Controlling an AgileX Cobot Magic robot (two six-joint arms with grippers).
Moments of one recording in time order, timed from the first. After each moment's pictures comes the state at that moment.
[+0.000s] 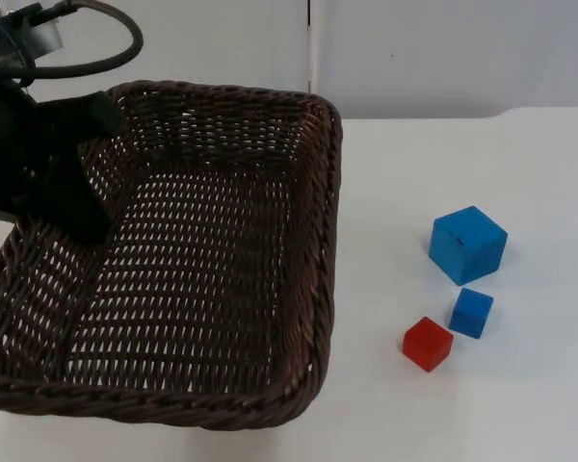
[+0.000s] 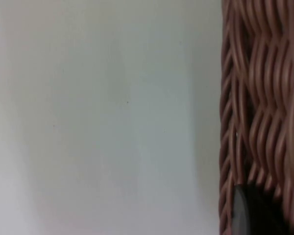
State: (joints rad) right arm 0.10 0.00 -0.52 0.01 1.08 -0.01; left arm -0.09 1.63 -0.98 -0.57 0.87 0.33
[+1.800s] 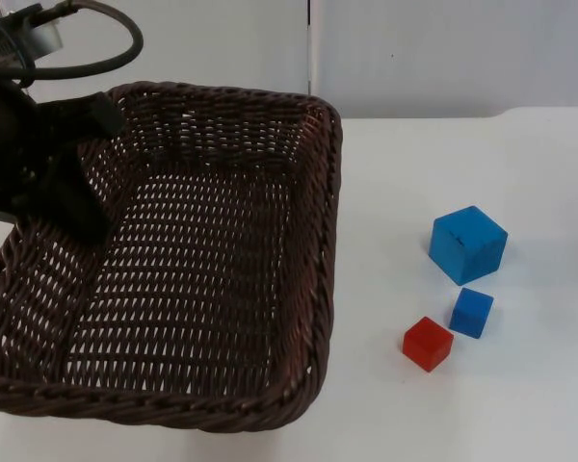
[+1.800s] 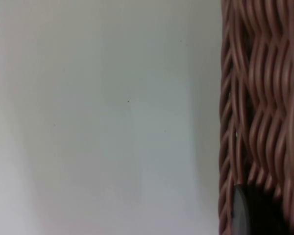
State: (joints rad) right arm 0.09 1.10 -0.93 0.06 0.71 0.00; left arm -0.09 1.63 -0.98 -0.57 0.87 0.33
